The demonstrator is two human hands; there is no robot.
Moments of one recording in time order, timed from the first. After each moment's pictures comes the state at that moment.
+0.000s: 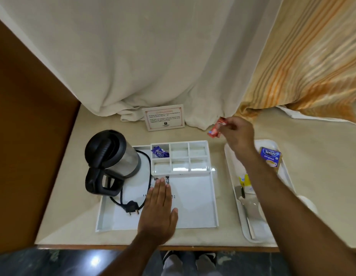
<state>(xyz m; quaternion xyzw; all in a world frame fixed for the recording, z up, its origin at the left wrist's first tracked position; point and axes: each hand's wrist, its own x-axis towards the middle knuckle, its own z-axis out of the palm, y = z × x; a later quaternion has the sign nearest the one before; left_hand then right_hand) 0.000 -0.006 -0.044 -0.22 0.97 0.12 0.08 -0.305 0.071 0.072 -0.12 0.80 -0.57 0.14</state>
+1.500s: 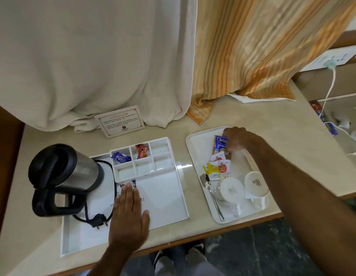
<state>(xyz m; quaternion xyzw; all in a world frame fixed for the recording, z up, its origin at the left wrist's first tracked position) 0.002 -0.008 -0.047 -0.21 0.97 0.12 0.08 -0.378 0.199 0.046 -0.21 0.92 0.07 0.32</state>
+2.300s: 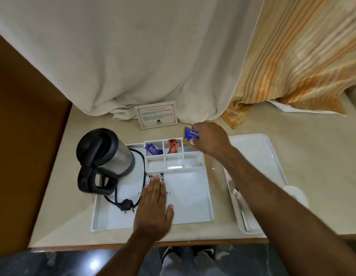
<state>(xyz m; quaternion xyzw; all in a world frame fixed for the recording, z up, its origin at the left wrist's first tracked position) 0.003 -0.008 -0.045 -0.19 0.97 0.13 0.04 -0.275 0.050 0.082 -0.38 0.90 -0.16 0.16</state>
